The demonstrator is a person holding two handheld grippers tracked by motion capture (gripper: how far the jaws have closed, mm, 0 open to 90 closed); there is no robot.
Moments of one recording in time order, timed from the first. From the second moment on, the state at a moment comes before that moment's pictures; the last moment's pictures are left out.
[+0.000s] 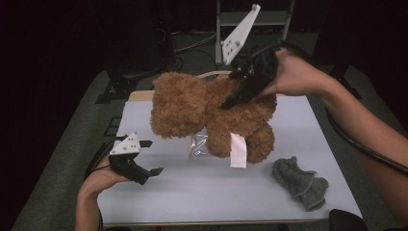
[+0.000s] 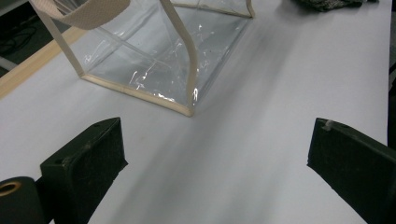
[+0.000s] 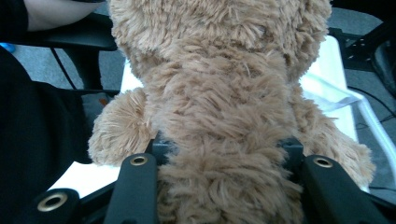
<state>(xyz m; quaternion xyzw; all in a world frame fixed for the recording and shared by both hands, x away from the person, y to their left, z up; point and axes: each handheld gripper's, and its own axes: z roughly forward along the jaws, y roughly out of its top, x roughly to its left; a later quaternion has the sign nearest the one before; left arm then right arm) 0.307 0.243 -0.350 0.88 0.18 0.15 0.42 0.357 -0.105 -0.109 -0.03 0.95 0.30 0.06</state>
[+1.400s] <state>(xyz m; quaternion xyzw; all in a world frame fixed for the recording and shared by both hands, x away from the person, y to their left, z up) 0.308 0.244 -0.359 0.88 0.19 0.14 0.41 0.504 -0.074 -0.101 0.04 0.96 0.27 0.08</state>
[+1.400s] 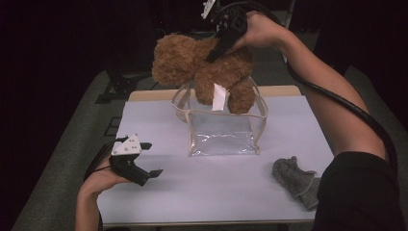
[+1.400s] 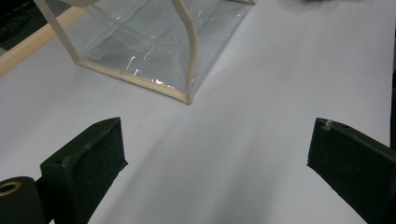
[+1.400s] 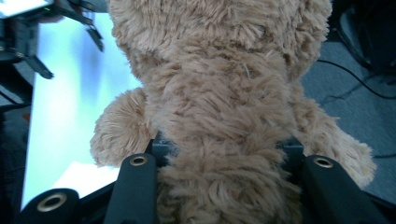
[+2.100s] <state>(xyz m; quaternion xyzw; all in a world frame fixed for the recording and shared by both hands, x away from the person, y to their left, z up) 0.307 0.245 -0.359 0.88 0.19 0.14 0.40 0.515 -0.085 -0.142 0.08 0.96 0.28 0.05</state>
